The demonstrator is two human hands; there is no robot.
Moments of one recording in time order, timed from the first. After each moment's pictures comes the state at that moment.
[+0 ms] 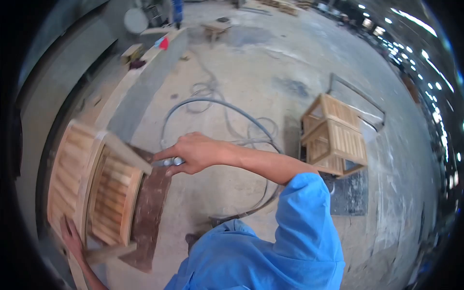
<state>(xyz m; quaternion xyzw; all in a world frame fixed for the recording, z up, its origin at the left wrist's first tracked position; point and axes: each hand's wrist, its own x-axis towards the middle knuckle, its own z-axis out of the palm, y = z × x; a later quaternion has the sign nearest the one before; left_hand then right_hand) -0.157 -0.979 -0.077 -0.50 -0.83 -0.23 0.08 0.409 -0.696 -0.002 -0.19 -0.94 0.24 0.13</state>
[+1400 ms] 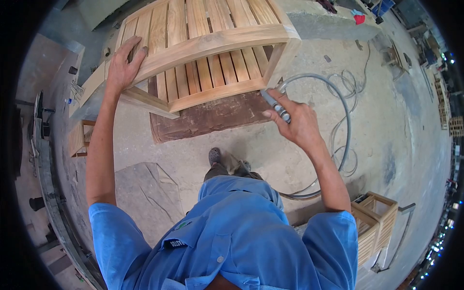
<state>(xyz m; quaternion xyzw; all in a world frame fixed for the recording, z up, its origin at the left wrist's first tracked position) -0.102 -0.978 -0.048 -0.43 -0.85 -0.24 0.20 0.279 -0.706 -0.094 -0.17 -0.94 0.27 0.14</state>
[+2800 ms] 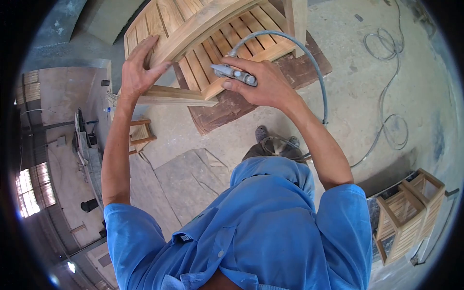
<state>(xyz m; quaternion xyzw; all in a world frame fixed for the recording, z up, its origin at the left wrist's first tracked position) -0.073 -0.967 -0.018 -0.58 -0.80 -0.09 0.15 0.178 -0.773 -0.143 -0.04 -0.80 0.54 0.27</state>
